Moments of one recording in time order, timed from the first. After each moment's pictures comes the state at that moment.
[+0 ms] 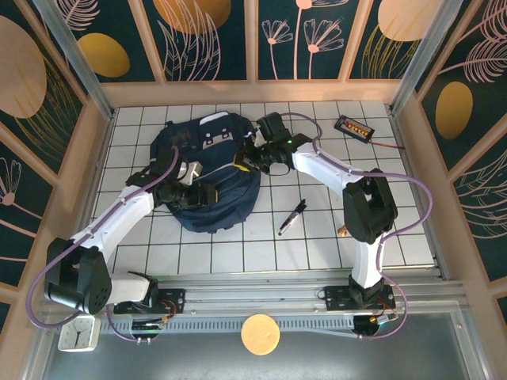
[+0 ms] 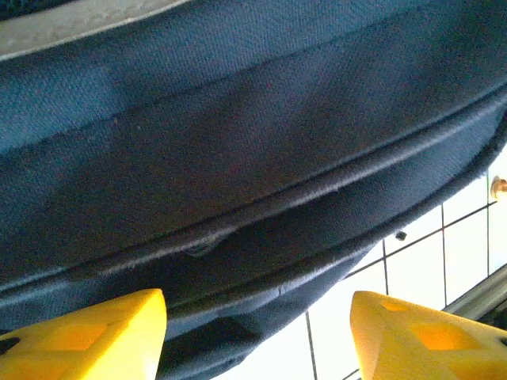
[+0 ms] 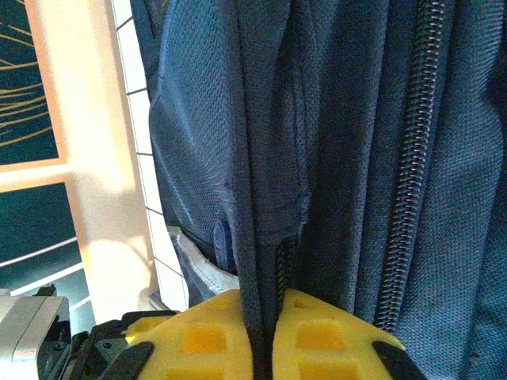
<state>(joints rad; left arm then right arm) -0.32 1.32 0.93 -0.69 0.43 -0.39 0.63 1.91 1.55 -0.45 -0.53 0.92</state>
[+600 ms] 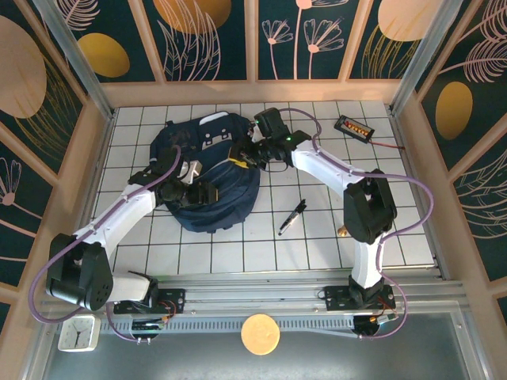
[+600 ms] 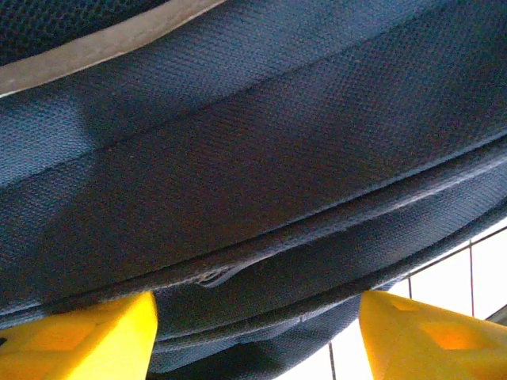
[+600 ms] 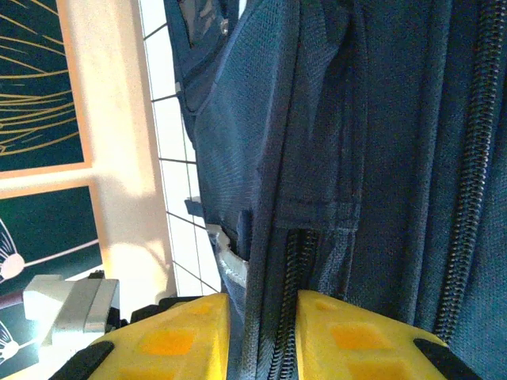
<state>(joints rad) -0.32 1.35 0.93 -0.67 0.38 -0.39 0.65 1.92 1.61 -0.45 -0.52 0.95</state>
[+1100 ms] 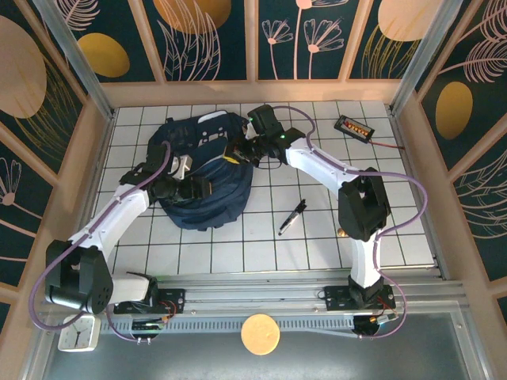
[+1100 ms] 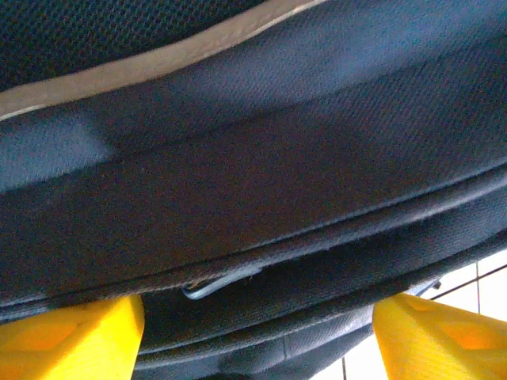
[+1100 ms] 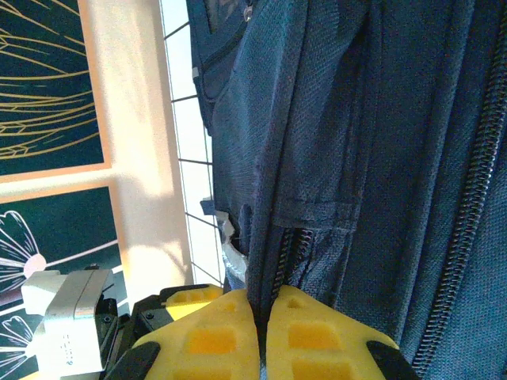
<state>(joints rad) -0.25 1.32 0.95 -0.66 0.36 -0.37 0.67 1.96 1.68 -0.45 -0.53 0.99</state>
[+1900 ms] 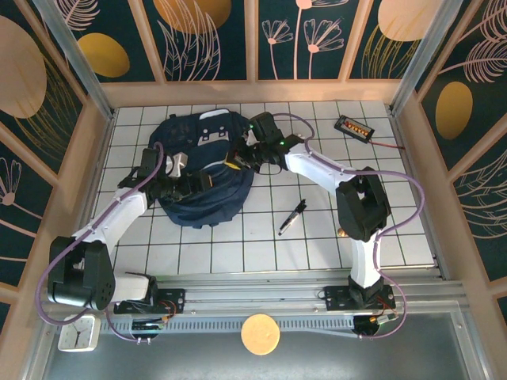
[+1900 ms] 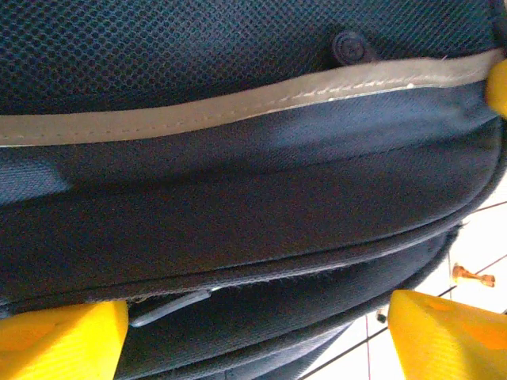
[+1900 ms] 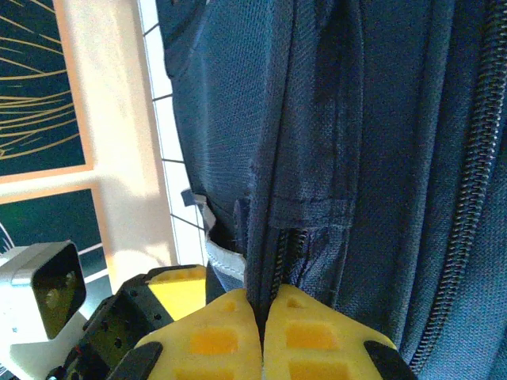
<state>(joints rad) -0.18 1.33 0.85 -0.43 0.52 -0.48 0.67 1.96 1.59 -0.37 -0.52 1.00</state>
